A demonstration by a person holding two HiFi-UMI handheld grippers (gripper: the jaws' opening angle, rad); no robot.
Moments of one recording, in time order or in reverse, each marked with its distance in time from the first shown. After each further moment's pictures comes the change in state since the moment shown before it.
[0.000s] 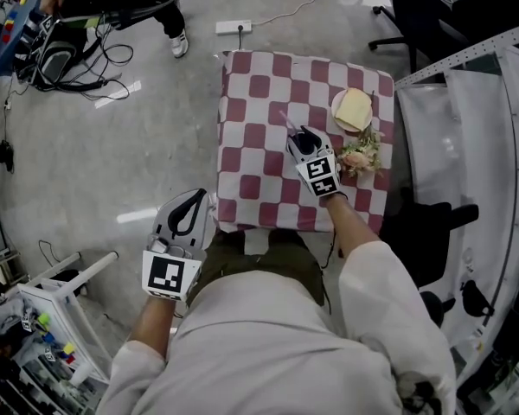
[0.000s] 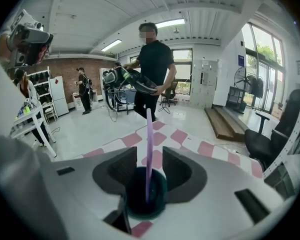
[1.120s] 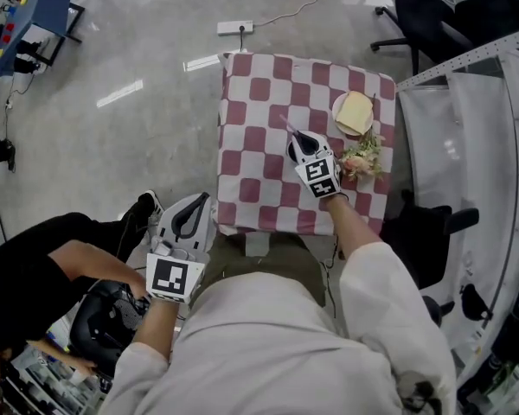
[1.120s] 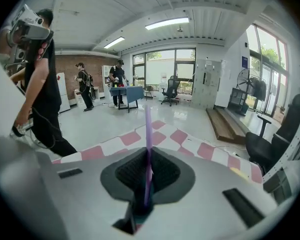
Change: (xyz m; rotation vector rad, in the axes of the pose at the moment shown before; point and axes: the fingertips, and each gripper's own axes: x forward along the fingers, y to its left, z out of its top) left arm 0.011 -0.001 -0.002 -0.010 0.011 0.001; right arm 0.008 -0.007 0.000 -0.048 0.024 0.001
